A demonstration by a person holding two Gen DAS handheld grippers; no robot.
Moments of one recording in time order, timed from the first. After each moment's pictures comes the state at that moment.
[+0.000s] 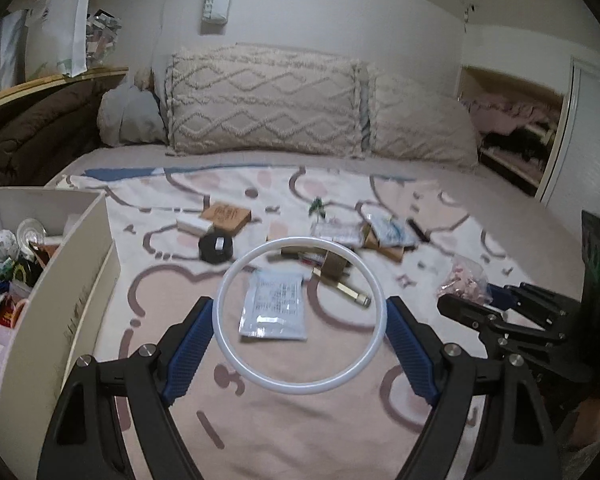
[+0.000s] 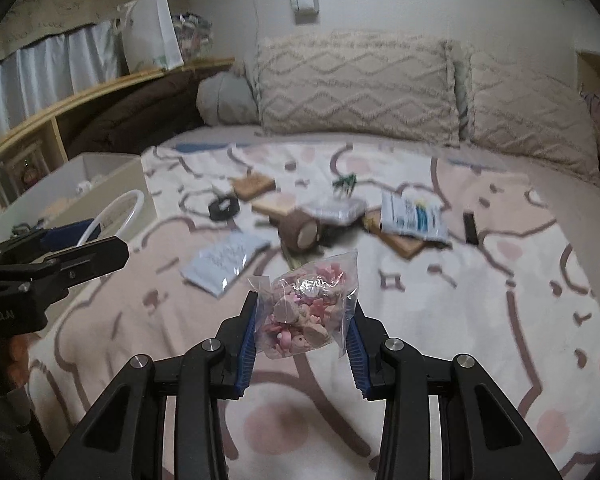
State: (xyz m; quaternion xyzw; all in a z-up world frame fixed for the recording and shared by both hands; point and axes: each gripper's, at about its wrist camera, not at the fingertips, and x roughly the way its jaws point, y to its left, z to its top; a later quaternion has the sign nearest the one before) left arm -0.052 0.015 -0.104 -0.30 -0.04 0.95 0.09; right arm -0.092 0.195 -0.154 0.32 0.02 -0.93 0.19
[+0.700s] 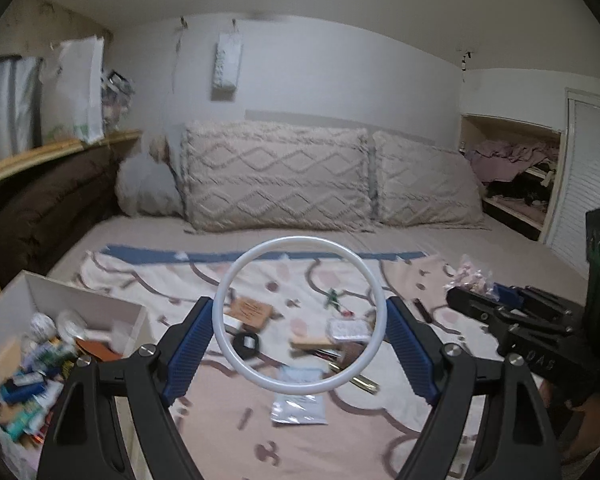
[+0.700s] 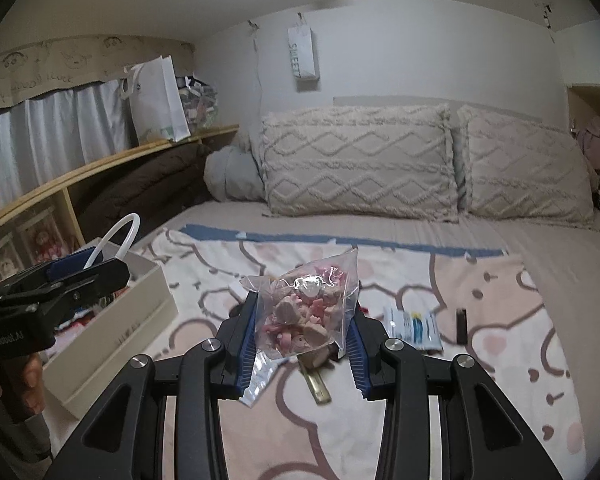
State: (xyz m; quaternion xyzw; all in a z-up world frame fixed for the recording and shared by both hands) left arm -0.057 -0.011 -0.013 -0.20 -0.02 0.98 0.07; right arm -0.109 0.185 -0.056 0.23 -0.01 -0.95 0.19
